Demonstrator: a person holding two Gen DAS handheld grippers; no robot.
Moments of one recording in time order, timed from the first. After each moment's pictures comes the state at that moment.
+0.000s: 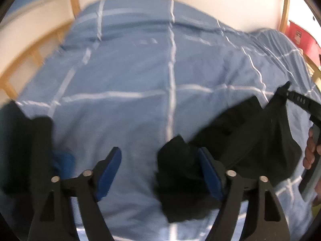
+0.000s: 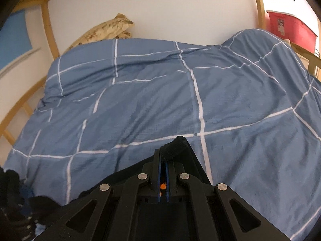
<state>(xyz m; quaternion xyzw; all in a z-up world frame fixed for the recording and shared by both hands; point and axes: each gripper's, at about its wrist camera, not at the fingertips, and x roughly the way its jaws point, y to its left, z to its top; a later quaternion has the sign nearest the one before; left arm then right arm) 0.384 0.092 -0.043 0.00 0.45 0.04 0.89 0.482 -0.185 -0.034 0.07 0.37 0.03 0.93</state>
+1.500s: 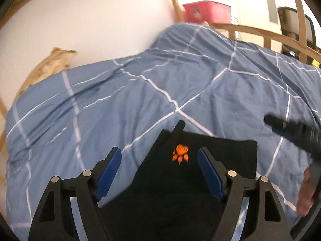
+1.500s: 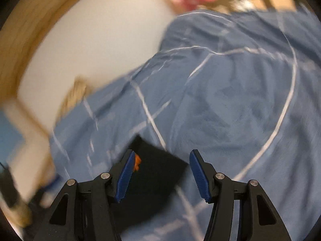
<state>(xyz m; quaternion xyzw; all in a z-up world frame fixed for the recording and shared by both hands) 0.433 -0.079 -0.016 0.21 0.32 -0.25 0.89 0.316 -0.286 -0.060 0.38 0.23 -0.09 0.89</state>
